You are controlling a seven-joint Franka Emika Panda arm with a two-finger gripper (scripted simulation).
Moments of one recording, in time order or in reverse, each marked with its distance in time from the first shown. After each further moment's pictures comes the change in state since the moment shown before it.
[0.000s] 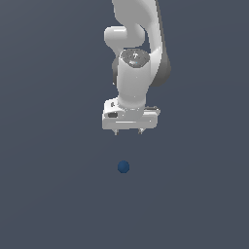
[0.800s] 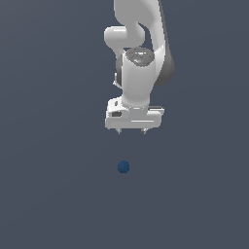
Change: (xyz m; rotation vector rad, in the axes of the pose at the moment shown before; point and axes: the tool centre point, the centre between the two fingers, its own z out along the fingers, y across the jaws) arm 0.001 -0.013 -0.003 0.004 0.002 0.015
